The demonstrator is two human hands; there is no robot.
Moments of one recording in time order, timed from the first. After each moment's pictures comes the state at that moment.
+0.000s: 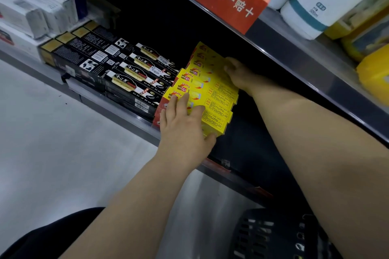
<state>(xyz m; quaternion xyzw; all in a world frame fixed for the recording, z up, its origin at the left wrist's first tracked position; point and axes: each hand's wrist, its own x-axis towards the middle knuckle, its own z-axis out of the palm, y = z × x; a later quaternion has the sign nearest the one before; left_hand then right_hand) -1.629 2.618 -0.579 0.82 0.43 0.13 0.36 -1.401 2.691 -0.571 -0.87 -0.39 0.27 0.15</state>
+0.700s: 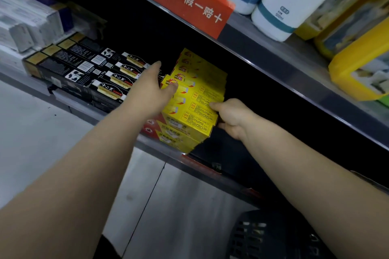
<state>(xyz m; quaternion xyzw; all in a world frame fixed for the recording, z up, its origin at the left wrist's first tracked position) -1.625 2.701 -0.574 0.73 0.45 0.23 0.45 -1.465 2.608 -0.559 -0.81 -0.14 0.43 0.38</state>
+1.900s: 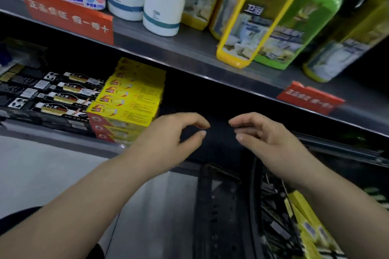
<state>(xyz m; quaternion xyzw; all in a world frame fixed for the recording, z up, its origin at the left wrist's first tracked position) -1.593 2.539 -0.487 0.88 0.14 0.18 0.42 -1.458 2.381 -0.437 -0.81 -0.38 0.27 0.36</state>
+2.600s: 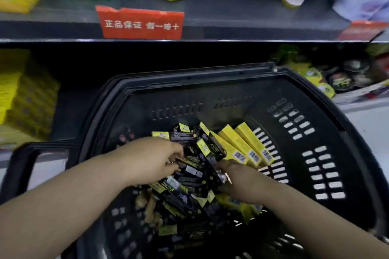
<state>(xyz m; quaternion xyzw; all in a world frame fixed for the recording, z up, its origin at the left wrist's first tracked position) -1.476 2.350 -0.518 0.95 -0.06 -0.22 0.20 -1.401 2.120 -0.561 -0.87 -0.31 0.39 0.02</state>
